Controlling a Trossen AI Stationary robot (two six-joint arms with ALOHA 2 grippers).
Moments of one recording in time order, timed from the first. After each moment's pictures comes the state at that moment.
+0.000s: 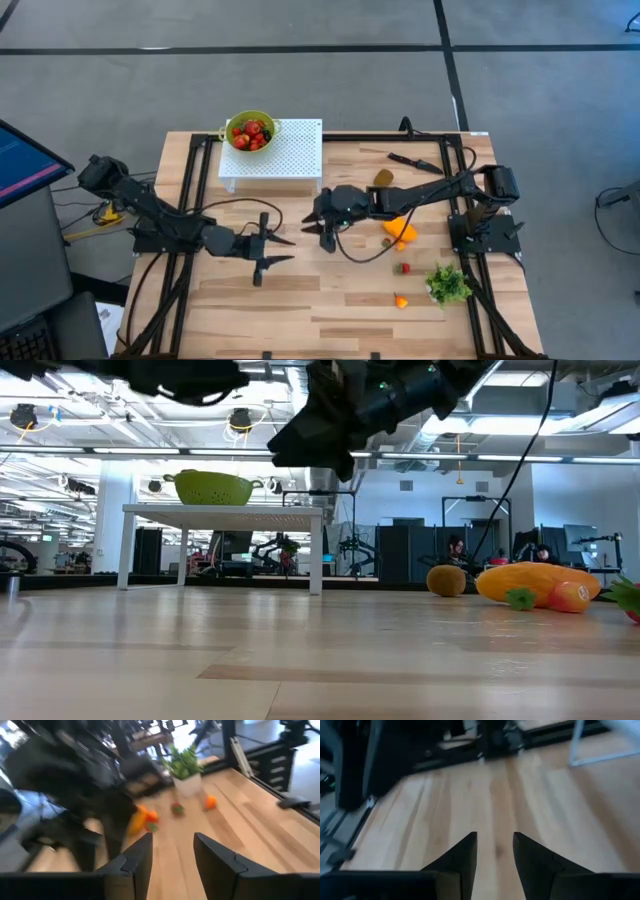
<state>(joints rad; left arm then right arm) -0.45 1.20 0.50 0.49 -0.46 0.22 0.03 1.77 1.14 0.16 -0.08 0.23</state>
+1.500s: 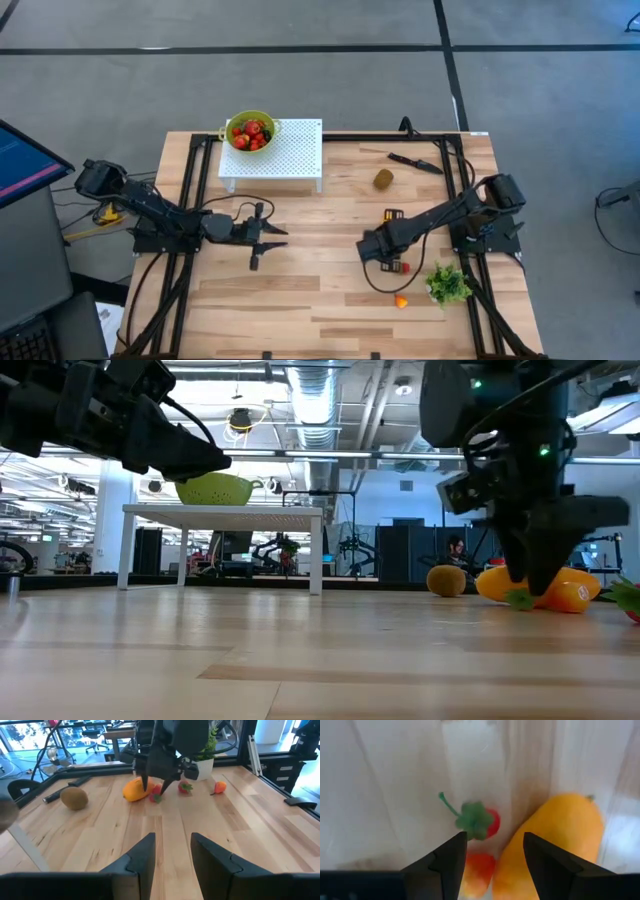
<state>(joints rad) -0.29 1.20 0.23 0.77 -0.30 0.02 0.29 1.77 1.06 -1.01 0.25 0.39</state>
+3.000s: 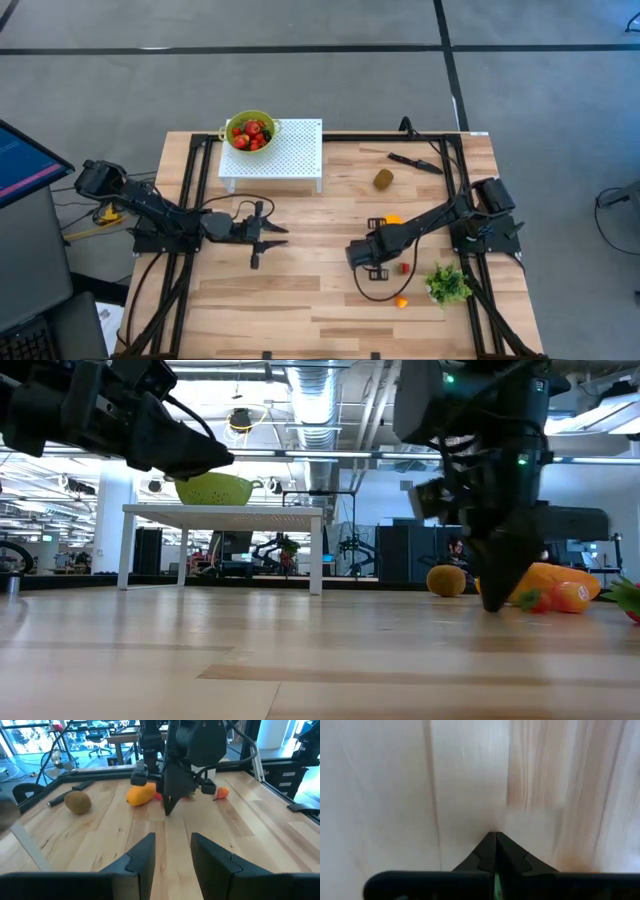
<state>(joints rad) -0.27 1.20 0.23 0.80 -0.30 0.02 0.29 1.86 1.10 -0.79 0.21 0.28</state>
